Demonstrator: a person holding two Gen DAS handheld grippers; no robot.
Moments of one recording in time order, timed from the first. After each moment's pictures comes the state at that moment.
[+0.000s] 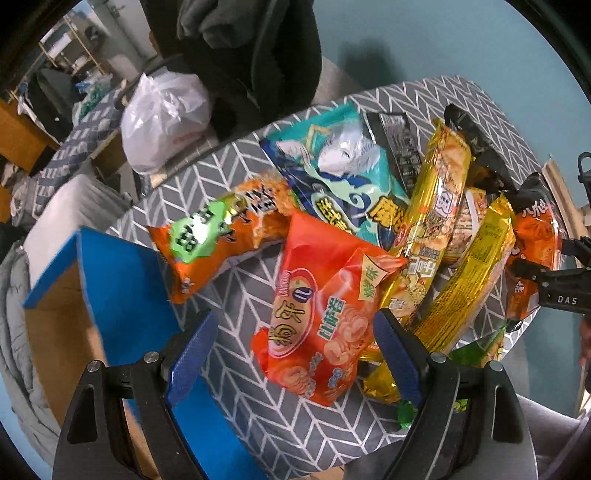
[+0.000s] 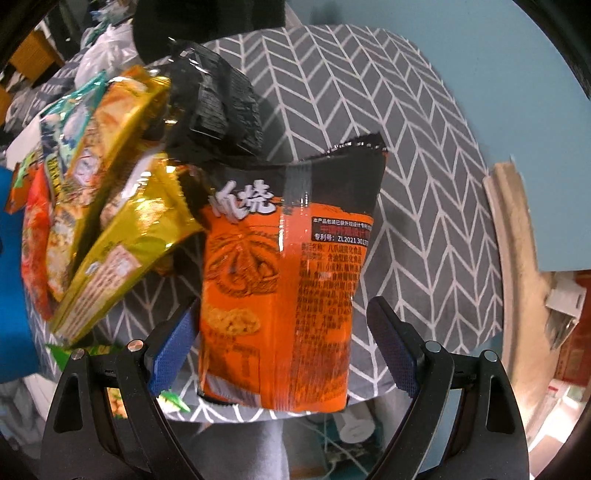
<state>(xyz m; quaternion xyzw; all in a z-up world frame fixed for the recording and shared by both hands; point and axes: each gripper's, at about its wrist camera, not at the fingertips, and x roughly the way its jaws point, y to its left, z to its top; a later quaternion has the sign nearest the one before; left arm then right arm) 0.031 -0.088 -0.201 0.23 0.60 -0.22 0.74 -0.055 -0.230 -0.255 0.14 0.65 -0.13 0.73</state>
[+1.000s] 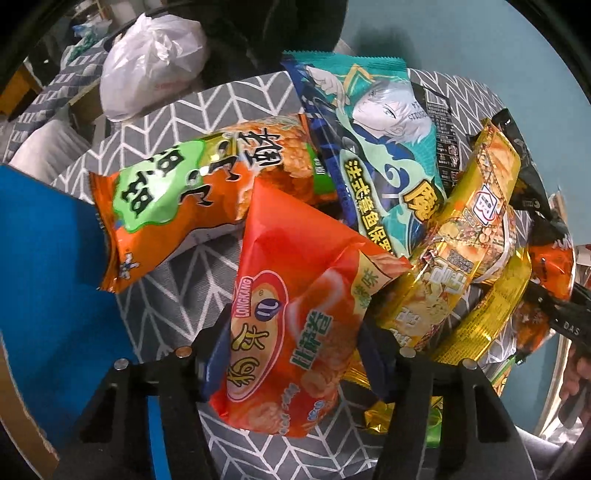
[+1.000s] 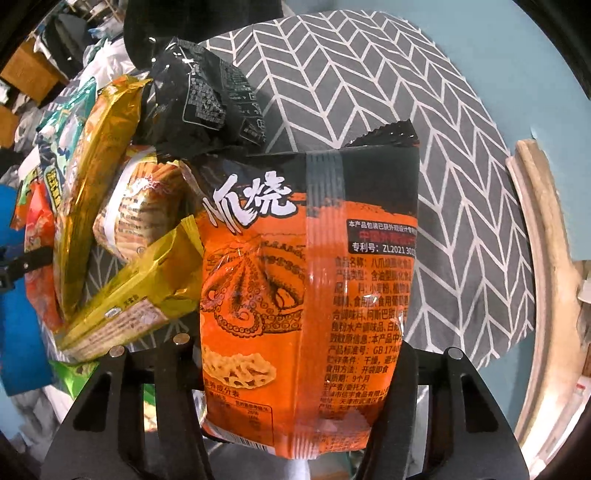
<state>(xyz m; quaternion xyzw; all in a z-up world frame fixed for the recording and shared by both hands) 0.064 -0.057 -0.267 0.14 0.65 -0.22 0.71 -0.075 -0.276 -0.279 0.18 0.64 -0.11 0.74</state>
